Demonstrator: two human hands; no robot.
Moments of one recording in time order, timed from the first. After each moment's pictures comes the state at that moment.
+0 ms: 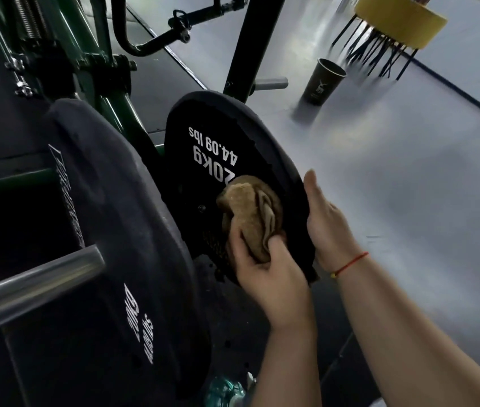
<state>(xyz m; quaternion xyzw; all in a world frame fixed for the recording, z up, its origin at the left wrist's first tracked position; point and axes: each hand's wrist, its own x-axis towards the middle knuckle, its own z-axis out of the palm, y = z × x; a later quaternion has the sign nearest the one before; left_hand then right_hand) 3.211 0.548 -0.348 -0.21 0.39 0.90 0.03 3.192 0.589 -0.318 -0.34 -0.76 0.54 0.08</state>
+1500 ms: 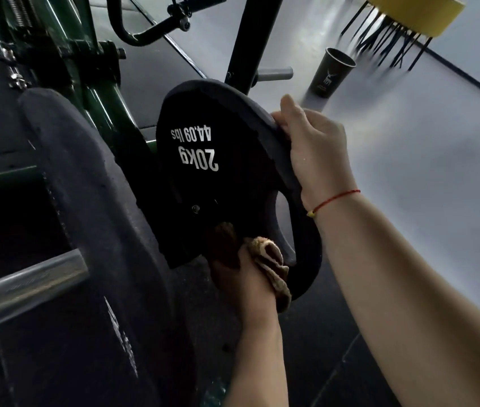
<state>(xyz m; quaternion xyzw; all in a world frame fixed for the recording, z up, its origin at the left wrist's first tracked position) 3.186 0.557 -0.419 -0.31 0.45 0.81 0.19 3.111 0.615 -0.262 -0.27 -0.80 0.46 0.28</state>
